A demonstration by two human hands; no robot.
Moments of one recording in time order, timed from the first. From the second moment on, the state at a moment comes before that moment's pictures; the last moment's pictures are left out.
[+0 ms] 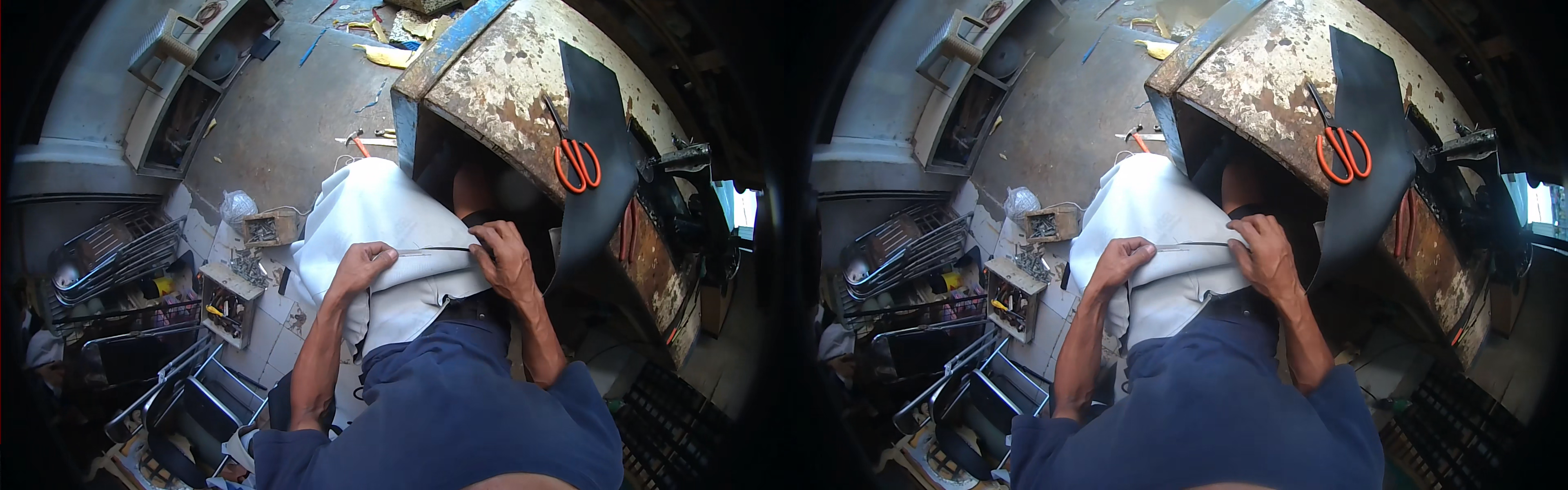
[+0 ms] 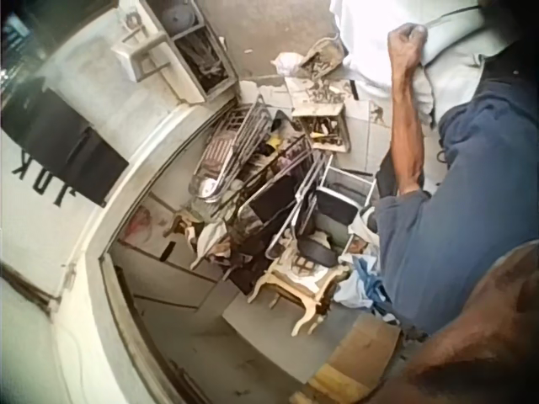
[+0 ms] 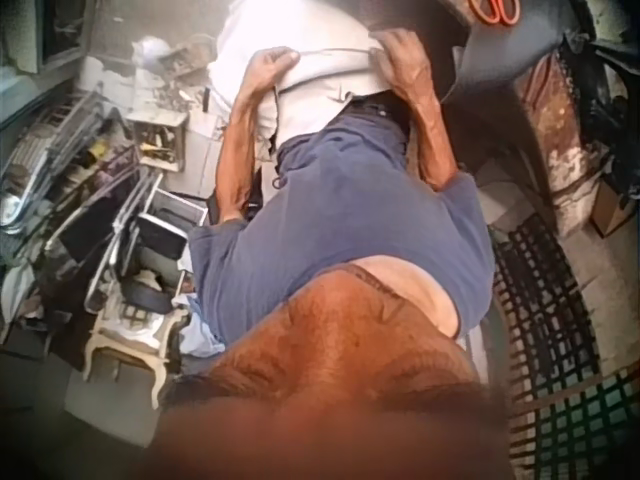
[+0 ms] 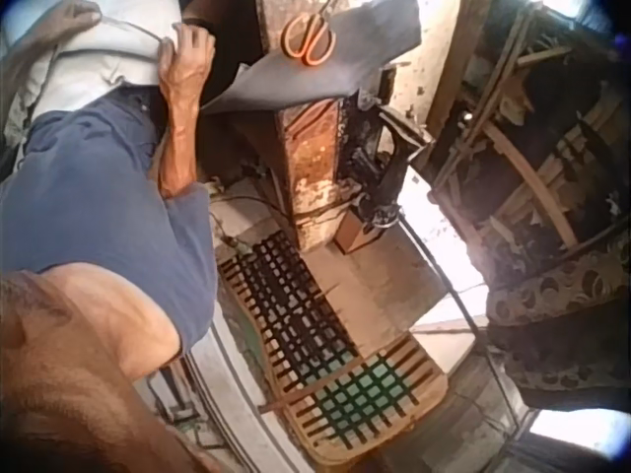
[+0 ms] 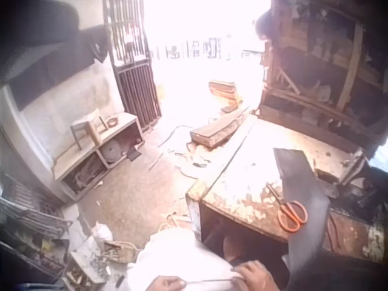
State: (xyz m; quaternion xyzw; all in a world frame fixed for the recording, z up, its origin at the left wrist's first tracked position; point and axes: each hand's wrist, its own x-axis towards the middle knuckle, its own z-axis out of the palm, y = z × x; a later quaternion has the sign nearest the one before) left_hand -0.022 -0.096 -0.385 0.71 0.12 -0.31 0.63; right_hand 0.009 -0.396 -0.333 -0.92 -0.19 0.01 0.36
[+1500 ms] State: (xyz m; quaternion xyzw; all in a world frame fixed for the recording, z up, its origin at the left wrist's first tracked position) left_hand -0.010 -0.085 -0.430 0.75 0.25 -0.15 0.59; right_hand -0.046 -0.512 -0.116 -0.86 0.02 0.08 0.51
